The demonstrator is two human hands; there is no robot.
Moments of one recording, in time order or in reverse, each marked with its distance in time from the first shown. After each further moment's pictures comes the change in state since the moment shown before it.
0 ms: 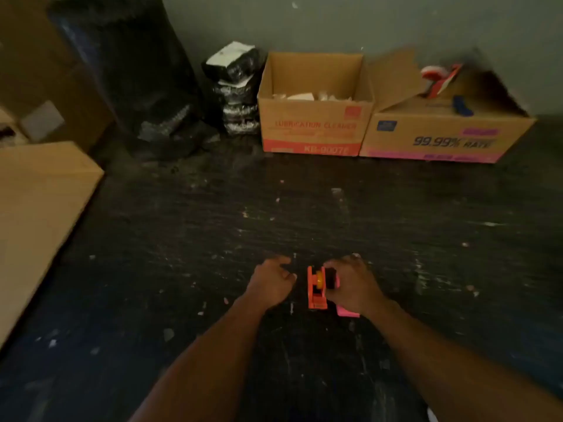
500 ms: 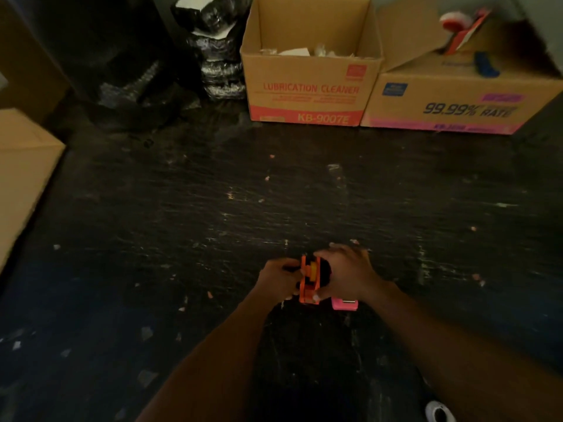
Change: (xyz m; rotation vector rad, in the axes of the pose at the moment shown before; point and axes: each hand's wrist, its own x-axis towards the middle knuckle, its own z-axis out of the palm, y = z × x) left_hand 0.033 0.002 0.047 -0.376 -0.161 -0.215; right_hand 0.043 0.021 0.008 -0.188 -0.239 -0.073
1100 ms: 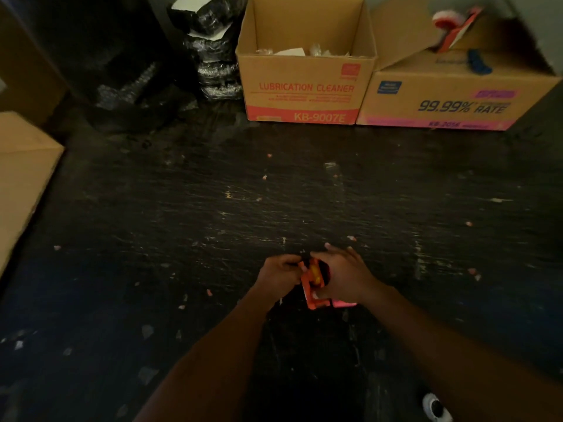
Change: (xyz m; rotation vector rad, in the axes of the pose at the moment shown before) left_hand -0.010 0.004 0.005 -0.117 0.007 0.030; right_hand -0.019 -0.009 0.000 0.122 0.008 -0.019
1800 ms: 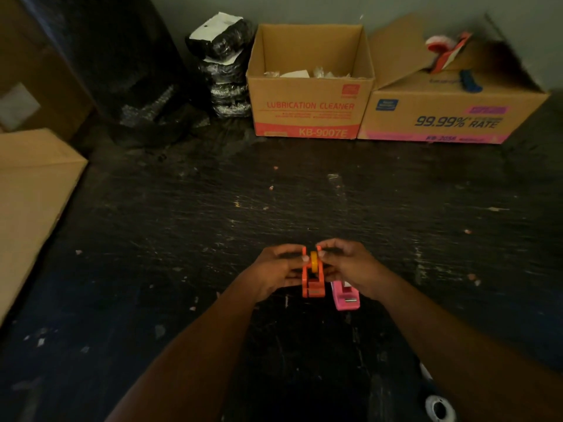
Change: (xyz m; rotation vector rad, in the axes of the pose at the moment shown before) left_hand -0.037 0.038 -0.034 -0.316 -0.212 0.002; right_hand -0.007 -0.004 -0.020 1.203 0.022 0.156
